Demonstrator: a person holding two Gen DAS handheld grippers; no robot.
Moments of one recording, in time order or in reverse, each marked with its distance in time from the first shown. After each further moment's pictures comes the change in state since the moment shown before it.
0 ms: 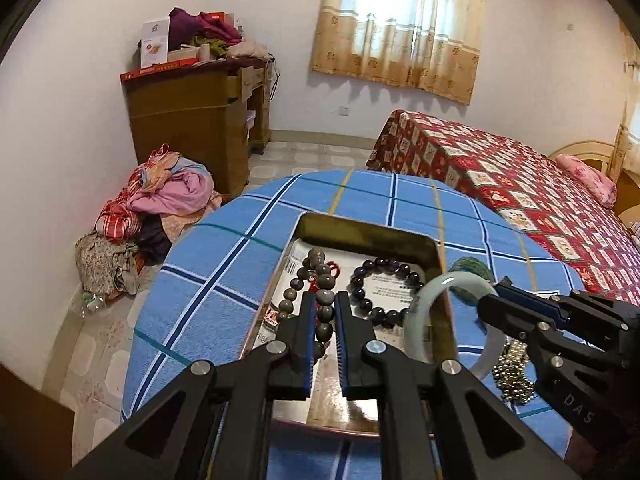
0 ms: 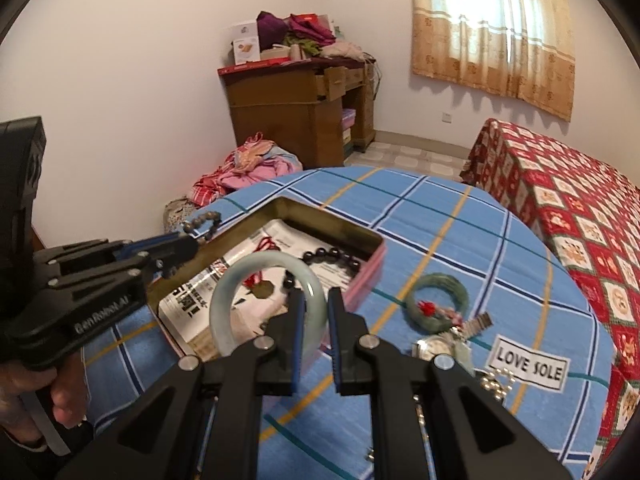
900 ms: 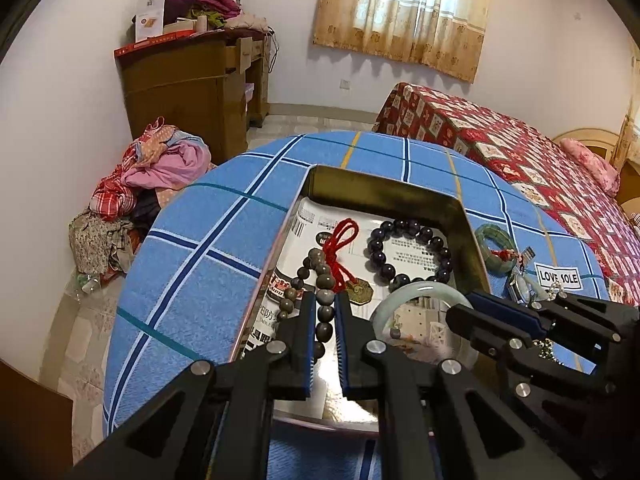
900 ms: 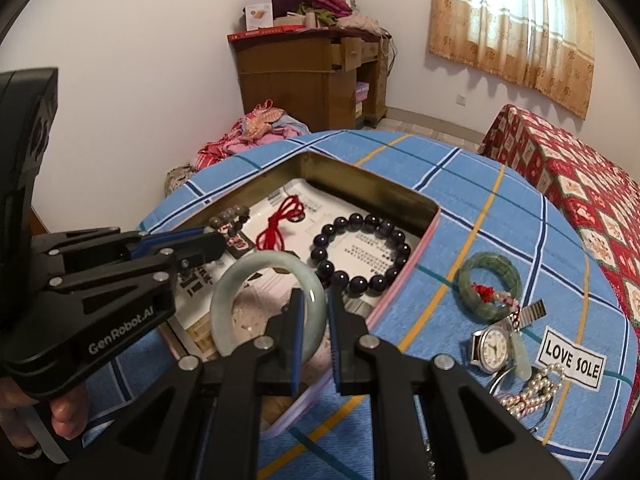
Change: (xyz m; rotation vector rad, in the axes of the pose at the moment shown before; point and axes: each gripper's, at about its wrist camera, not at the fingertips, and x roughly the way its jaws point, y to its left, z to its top) left arm 0.033 0.014 -0.015 -0.001 0.093 -0.011; right arm 0.038 0.025 -0.013 -0.034 0.093 0.000
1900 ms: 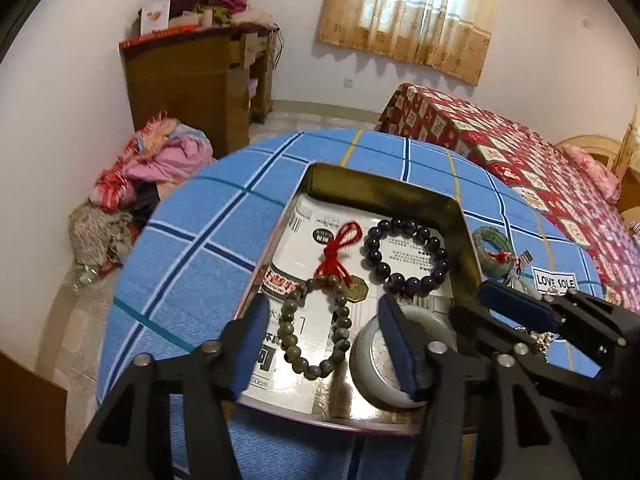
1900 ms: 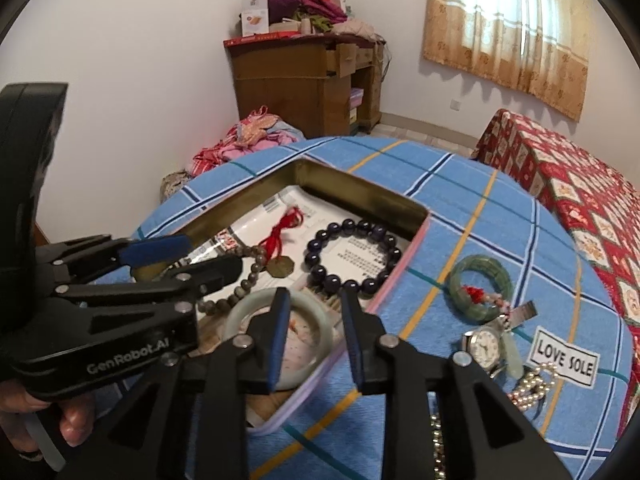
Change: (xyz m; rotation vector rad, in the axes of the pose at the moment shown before) left arm -0.004 -0.002 0.000 -0.020 0.003 0.005; right arm -0.012 -0.005 -0.001 0.021 -0.035 -0.020
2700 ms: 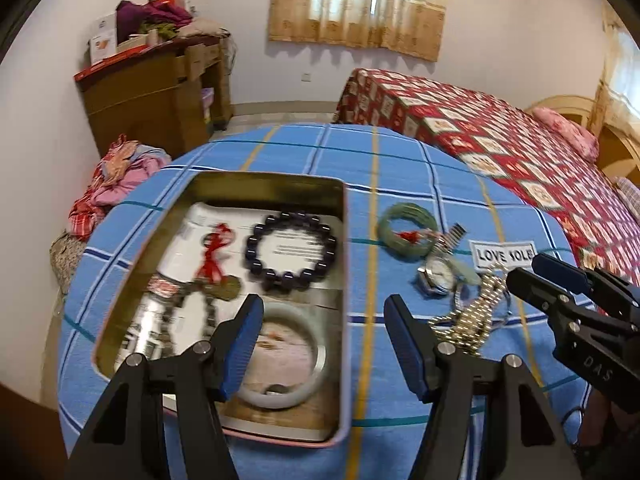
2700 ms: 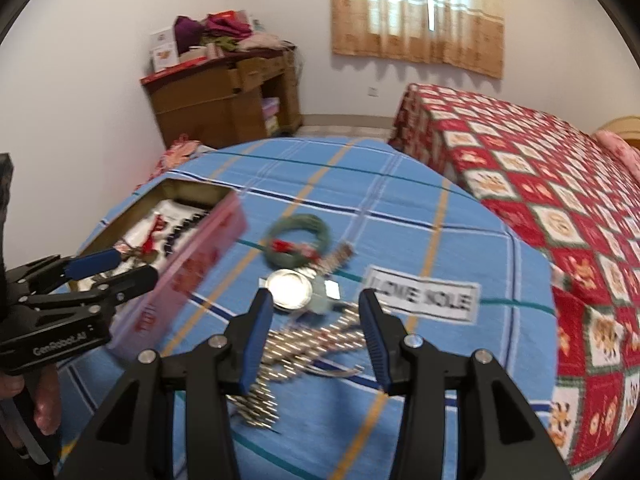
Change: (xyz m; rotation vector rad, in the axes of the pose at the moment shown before) left arm 0.000 -0.096 -0.006 0.142 0.030 -0.066; right arm -0.057 -0.120 -0.045 0.218 -0.015 -0.183
